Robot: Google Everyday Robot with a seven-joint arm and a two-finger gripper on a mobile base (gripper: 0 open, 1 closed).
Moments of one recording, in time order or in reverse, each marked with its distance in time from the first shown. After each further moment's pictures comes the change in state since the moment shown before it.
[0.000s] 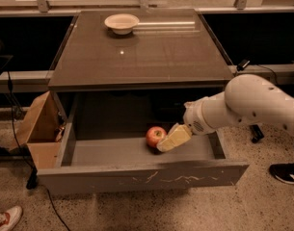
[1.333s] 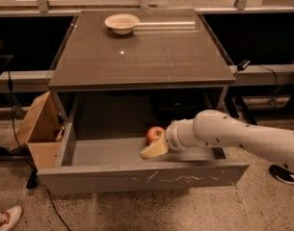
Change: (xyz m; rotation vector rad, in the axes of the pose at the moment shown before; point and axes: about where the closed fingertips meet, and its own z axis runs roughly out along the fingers) arm 0.032 0.000 0.115 0.053 -0.038 0.152
